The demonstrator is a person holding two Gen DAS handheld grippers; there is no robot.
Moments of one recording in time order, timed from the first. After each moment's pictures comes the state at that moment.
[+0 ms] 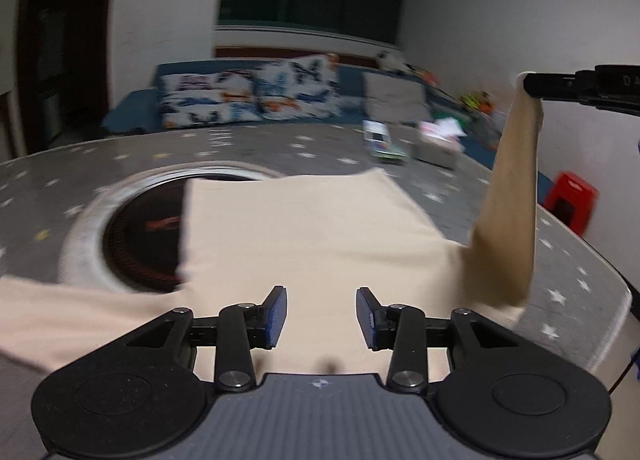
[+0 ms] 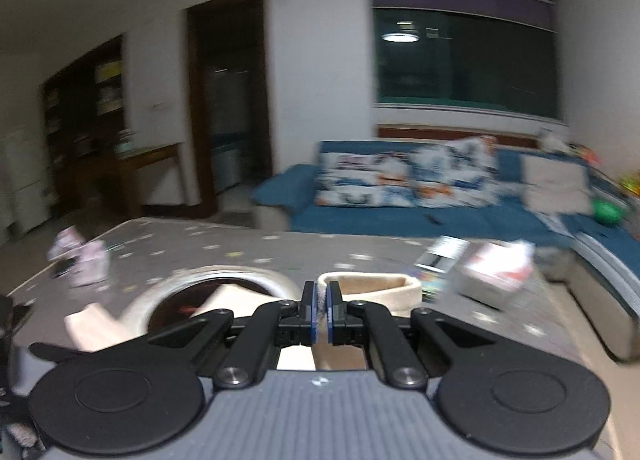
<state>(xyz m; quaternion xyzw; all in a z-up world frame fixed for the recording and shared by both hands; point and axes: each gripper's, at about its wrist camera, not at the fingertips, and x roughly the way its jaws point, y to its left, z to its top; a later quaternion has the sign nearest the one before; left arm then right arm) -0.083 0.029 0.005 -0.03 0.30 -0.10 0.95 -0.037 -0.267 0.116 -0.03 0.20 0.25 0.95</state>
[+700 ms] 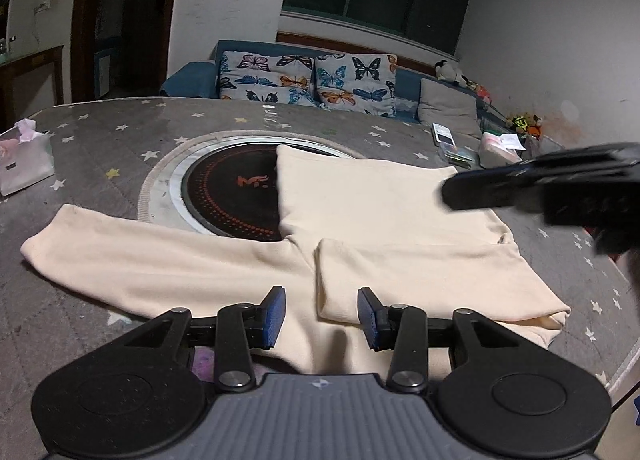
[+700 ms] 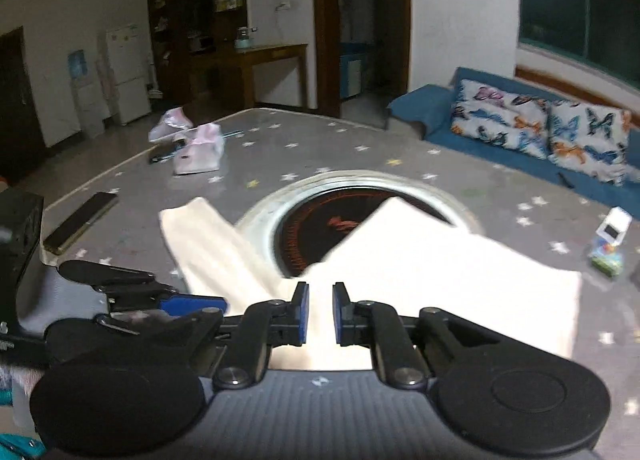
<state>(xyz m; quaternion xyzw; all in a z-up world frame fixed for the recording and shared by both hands) -0.095 0.077 -0.013 -0.08 0.32 -0.05 0.94 -0.038 -0.149 0.050 -0.12 0.30 0.37 0.87</state>
